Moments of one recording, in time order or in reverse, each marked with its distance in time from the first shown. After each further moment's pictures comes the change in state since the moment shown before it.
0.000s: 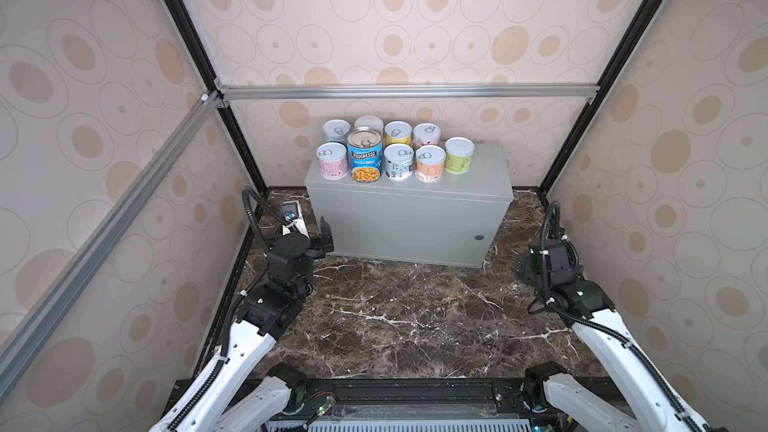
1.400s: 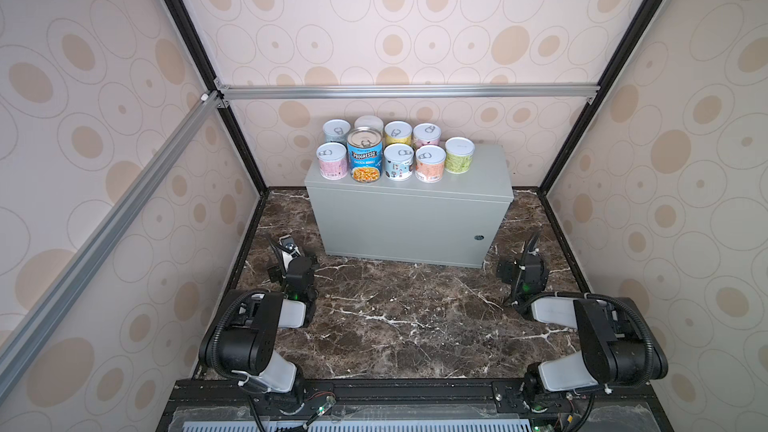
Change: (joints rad) left arm 0.303 0.696 -0.552 1.275 0.052 0.133; right arm -0.167 0.512 -0.460 1.261 -0.230 -0.173
